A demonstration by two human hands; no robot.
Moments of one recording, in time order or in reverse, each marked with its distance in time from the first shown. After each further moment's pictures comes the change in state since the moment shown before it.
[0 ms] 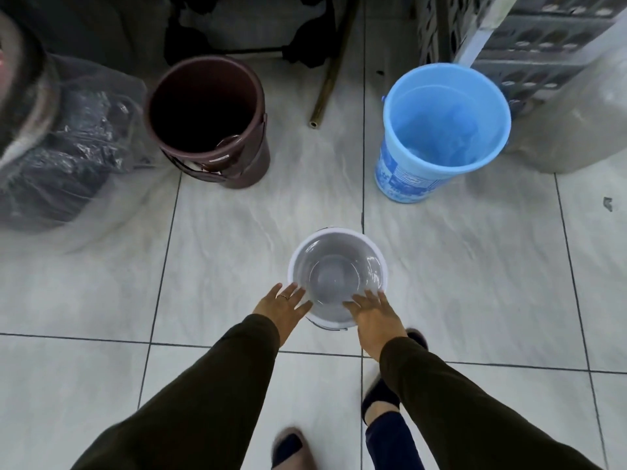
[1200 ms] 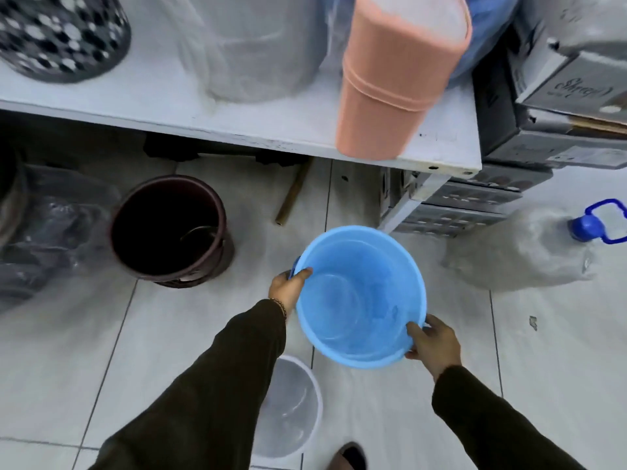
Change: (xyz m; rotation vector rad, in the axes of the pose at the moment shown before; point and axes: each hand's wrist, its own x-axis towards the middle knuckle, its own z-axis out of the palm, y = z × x) left_hand 0.090 -0.093 -0.314 -2.328 0.431 -0.542; right_hand 0.046 0.201 -0.264 1.236 0.357 0.734
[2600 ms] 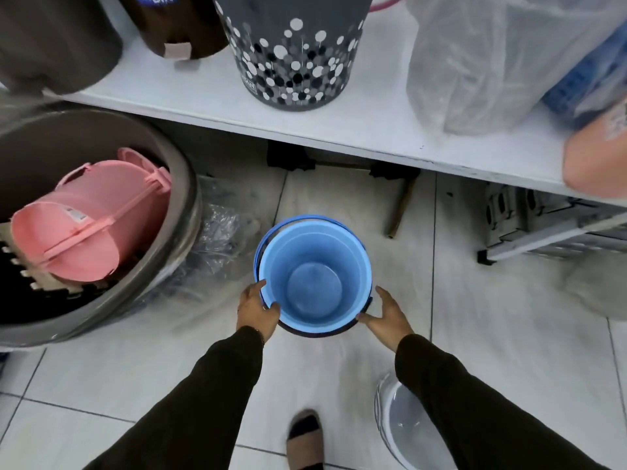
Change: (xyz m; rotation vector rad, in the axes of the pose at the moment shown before) left_hand 0.046 0.028 -0.409 0.540 0.268 0.247; right_hand -0.139 -0.115 0.383 -0.311 -0.385 -0.208
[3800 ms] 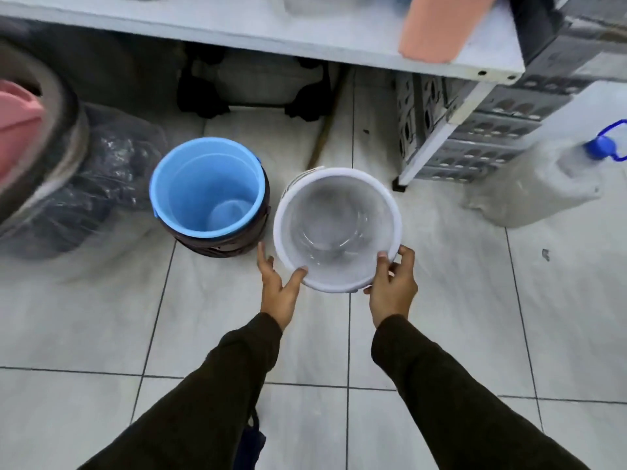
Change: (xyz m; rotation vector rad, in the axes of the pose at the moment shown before) left_hand -0.213 -0.020 0.231 -0.521 -0.210 0.208; right_hand -0.152 0.184 -0.110 0.483 0.699 -0.172
